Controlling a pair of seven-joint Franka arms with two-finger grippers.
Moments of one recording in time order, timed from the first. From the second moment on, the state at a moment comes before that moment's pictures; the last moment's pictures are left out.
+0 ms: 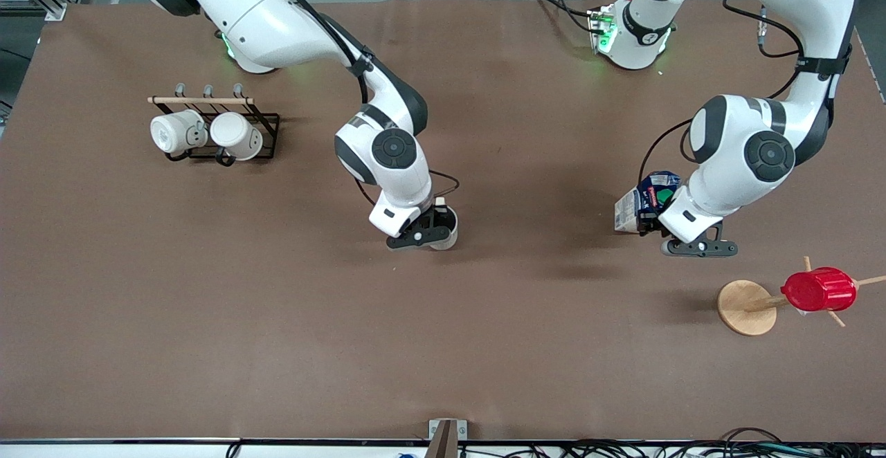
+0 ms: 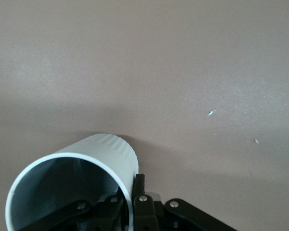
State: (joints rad) left arm 0.02 0.27 -0.18 -2.05 0.02 2.33 -0.12; right arm 0.49 0.74 0.27 -1.50 -0.24 2.31 0.67
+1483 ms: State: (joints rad) left arm 0.03 0.20 -0.18 -2.14 0.02 2.21 -0.12; right arm 0.02 0.28 0.24 -1.44 -0.25 1.86 0.67
